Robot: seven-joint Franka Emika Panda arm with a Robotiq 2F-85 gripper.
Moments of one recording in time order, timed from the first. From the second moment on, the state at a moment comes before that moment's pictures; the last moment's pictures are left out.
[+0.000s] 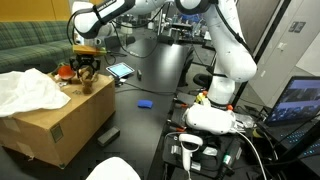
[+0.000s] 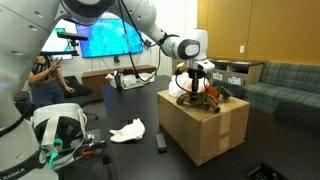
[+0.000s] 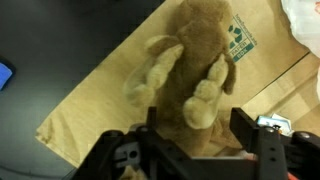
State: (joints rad) arm 0.18 0.62 -0.04 -1.54 0.13 2.23 0.75
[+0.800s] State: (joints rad) arm 0.17 0.42 -0.04 -1.64 -0.04 2.15 0.45
